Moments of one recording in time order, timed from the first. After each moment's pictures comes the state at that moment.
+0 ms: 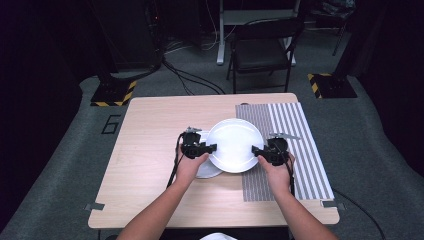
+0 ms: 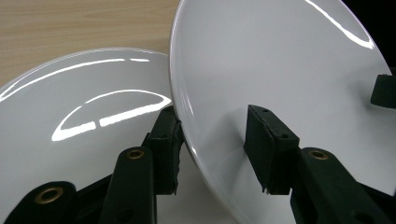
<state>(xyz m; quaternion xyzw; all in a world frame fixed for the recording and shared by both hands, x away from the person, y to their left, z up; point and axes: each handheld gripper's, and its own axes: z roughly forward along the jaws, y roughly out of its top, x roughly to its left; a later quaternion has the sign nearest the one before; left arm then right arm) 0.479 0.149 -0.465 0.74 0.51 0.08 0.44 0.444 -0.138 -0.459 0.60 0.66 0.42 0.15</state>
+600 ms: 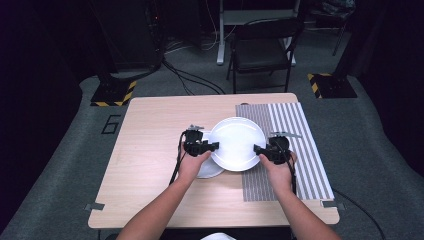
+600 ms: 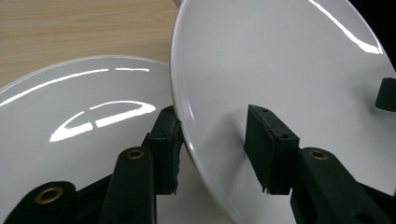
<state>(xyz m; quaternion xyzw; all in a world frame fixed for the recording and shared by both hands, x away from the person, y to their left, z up) 0.488 0.142 -0.466 0.74 0.51 0.07 0.44 0.446 -0.142 -0.454 0.61 0.66 0.41 0.16</state>
